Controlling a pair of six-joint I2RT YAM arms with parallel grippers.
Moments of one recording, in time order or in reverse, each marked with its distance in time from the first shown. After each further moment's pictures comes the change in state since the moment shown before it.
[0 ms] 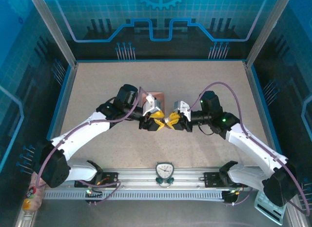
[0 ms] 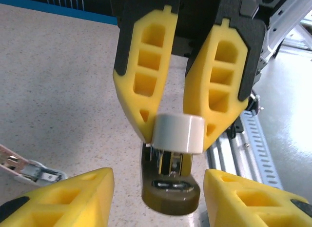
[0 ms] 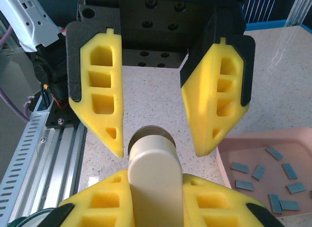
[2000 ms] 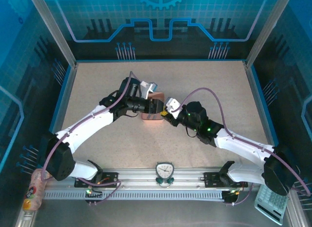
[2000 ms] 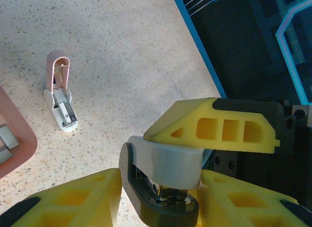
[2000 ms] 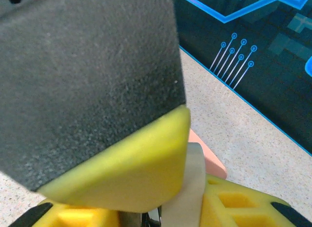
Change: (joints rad) left arm 0.025 0.101 0.117 0.014 -0.269 -0.895; right arm 0.240 0.098 -0.147 0.526 0.771 0.126
